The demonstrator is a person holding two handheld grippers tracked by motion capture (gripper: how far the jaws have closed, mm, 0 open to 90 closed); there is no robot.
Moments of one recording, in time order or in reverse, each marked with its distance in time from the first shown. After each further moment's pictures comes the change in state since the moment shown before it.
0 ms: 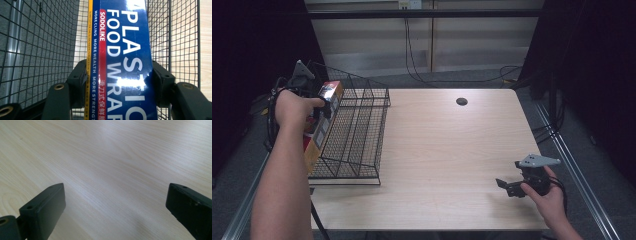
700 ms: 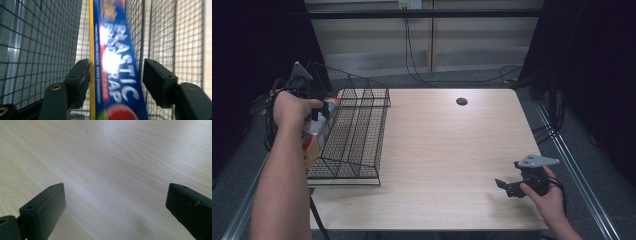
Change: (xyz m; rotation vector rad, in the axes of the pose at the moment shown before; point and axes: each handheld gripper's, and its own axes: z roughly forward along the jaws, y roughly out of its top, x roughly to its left) left arm 0.006 0.000 -0.003 -0.020 -0.006 -0.026; right arm 0.002 0.000 0.001 0.006 0.000 -0.003
